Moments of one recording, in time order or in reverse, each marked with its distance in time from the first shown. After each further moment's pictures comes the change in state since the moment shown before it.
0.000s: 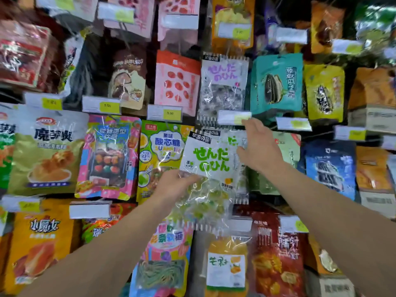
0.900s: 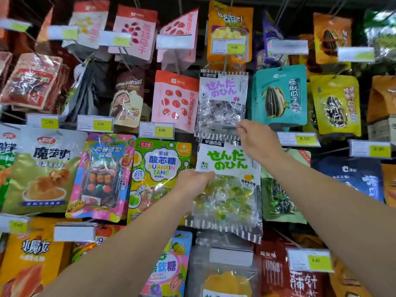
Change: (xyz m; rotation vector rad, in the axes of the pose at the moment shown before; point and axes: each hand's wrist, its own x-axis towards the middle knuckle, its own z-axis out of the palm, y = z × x) left_hand 0.047 0.045 0.065 -0.074 0.051 -0.080; right_hand 0.077 0.034 0.002 0.149 0.178 -0.096
